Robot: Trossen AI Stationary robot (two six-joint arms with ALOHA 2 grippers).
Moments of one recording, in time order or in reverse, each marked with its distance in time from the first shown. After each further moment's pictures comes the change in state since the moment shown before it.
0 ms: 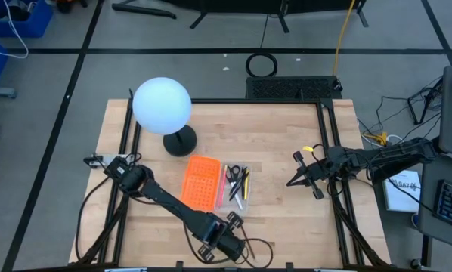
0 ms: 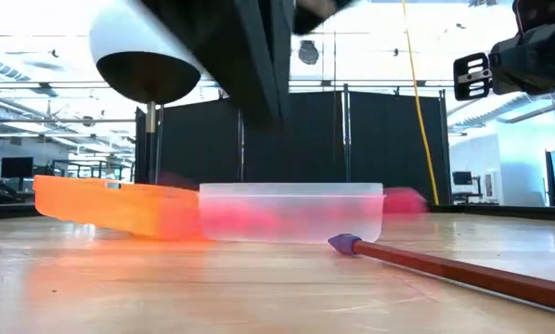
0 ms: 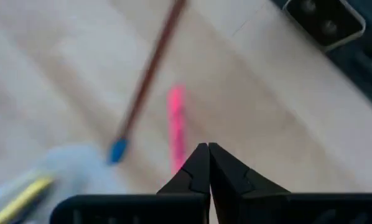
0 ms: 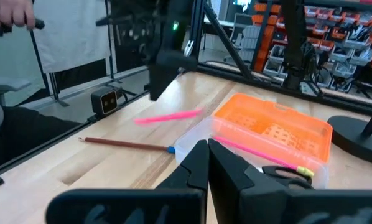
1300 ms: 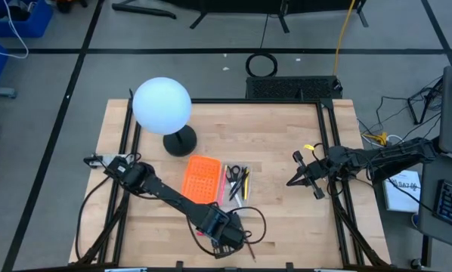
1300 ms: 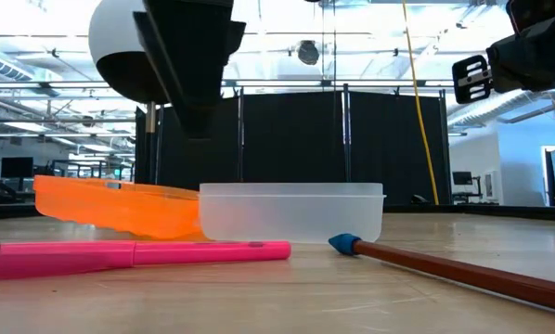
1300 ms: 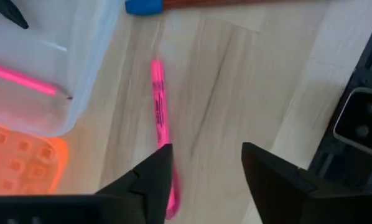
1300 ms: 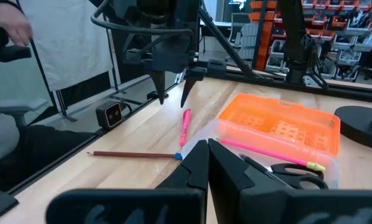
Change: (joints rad) left arm 0.042 -0.005 0.024 -0.180 0.106 -1.029; right arm 0.000 0.004 0.000 0.022 0.000 0.107
